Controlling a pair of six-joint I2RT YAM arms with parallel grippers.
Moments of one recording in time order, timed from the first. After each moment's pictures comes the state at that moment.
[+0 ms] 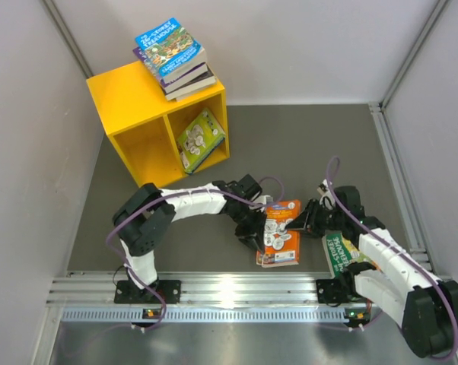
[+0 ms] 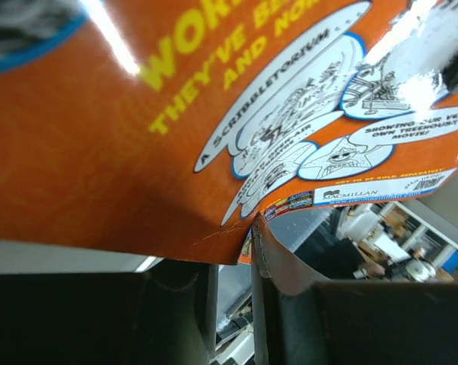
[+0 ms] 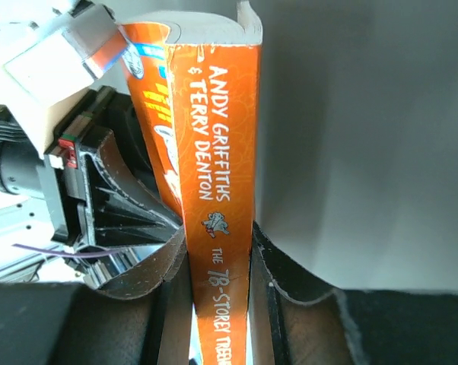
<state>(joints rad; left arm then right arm) -0.89 1.83 1.10 -0.49 0.73 -0.62 0.24 0.91 0.37 -0.30 -0.69 0.78</state>
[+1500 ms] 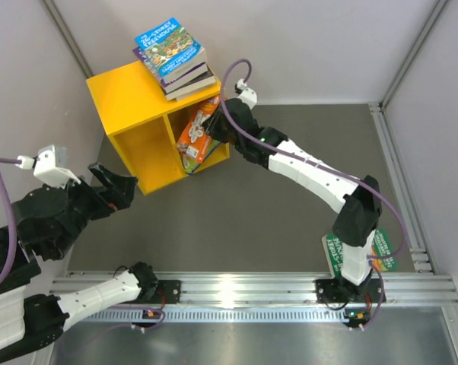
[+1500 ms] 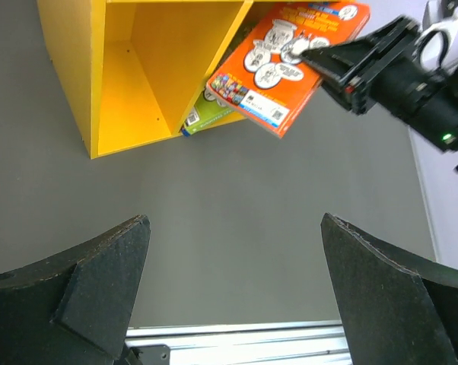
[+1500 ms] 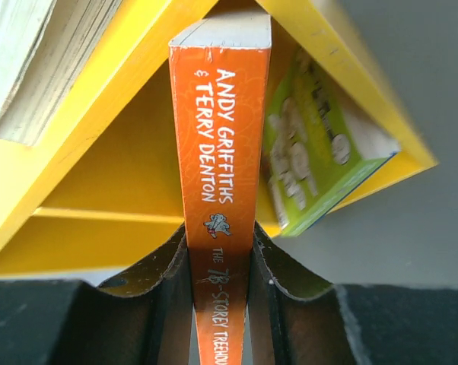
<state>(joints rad) -0.86 0.77 1.72 -1.35 -0.66 -0.73 0.84 1.87 1.85 -0.32 0.29 0.92</state>
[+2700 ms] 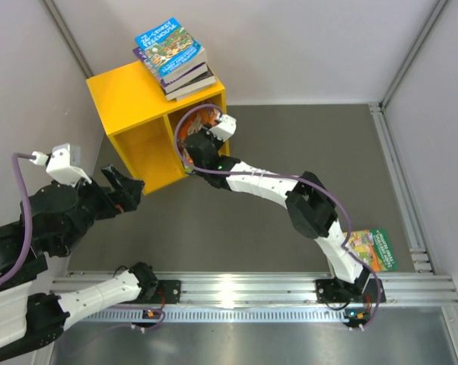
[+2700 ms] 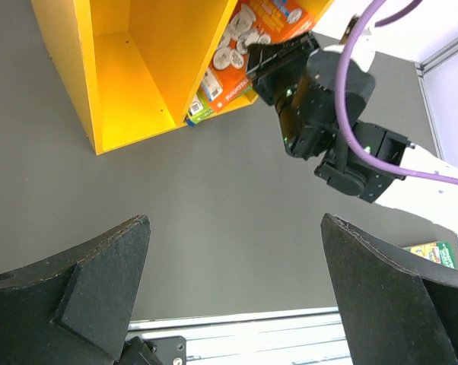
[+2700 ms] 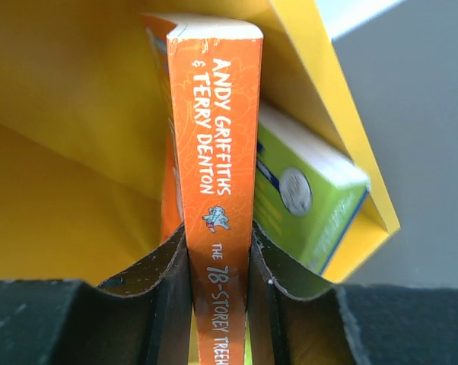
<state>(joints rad) -0.86 0.78 1.71 -1.35 -0.62 -0.68 0.98 2.24 1.90 0.09 0.97 0.82</state>
